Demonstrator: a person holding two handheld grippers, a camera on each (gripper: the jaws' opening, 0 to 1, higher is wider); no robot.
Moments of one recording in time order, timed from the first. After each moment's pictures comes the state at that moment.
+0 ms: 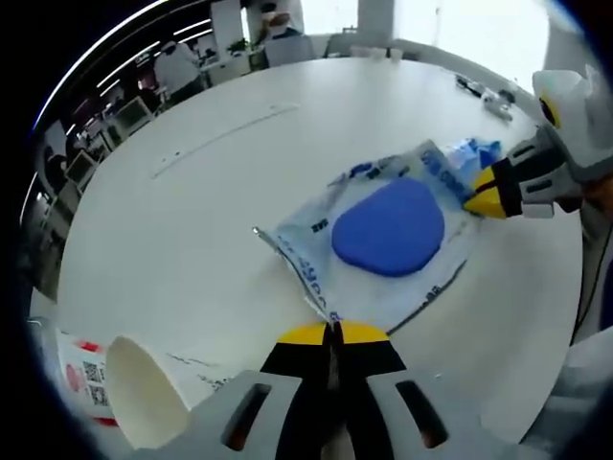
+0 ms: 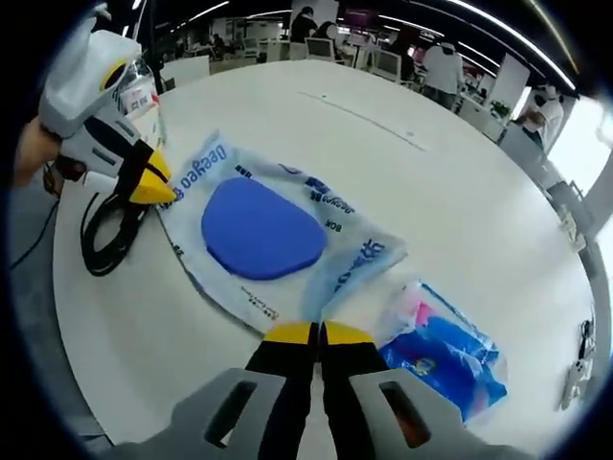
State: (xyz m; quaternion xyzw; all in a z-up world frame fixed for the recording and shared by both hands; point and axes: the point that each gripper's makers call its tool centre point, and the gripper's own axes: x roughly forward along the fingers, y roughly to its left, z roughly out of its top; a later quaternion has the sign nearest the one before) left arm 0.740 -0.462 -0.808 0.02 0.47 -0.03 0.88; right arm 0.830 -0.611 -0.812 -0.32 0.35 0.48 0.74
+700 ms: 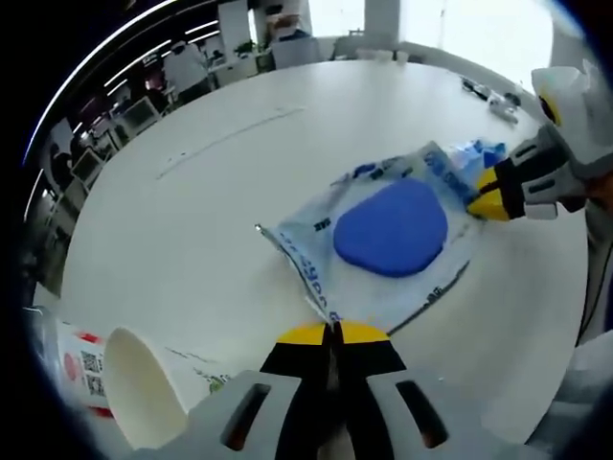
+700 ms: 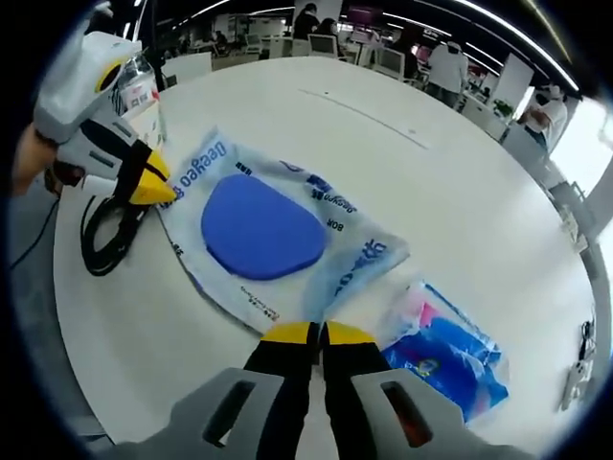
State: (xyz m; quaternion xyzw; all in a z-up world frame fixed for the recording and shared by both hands) left arm 0.739 -0.464 -0.808 0.03 0.46 -0.02 0.89; right arm 0.830 -0.612 -0.812 -0.31 0.36 0.48 0.74
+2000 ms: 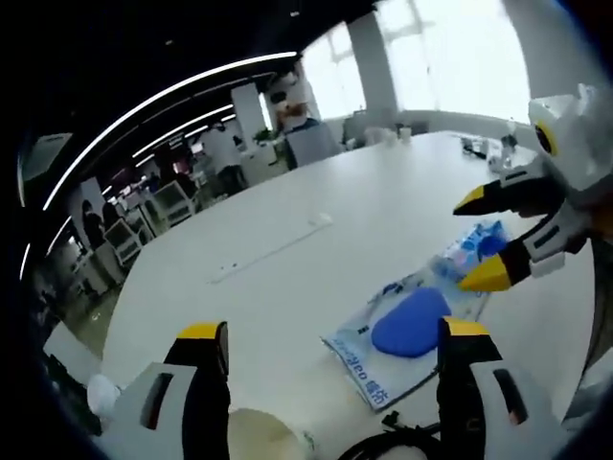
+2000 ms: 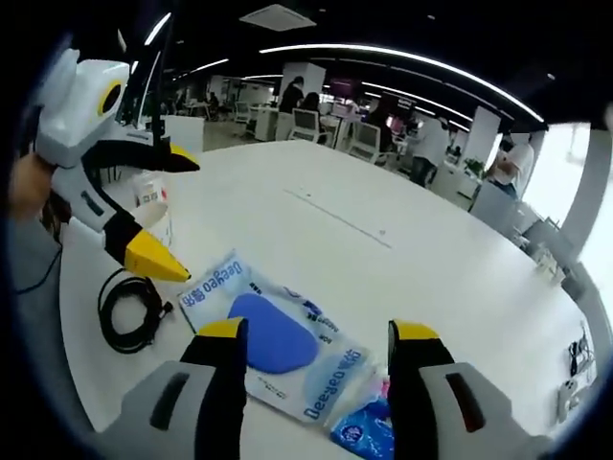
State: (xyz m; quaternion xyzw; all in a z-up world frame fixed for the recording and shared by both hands) left arm 0.769 -0.448 -0.689 0.09 0.27 0.01 0.96; right arm 0.833 -0.572 -0.709 -0.24 0.20 0.49 0.82
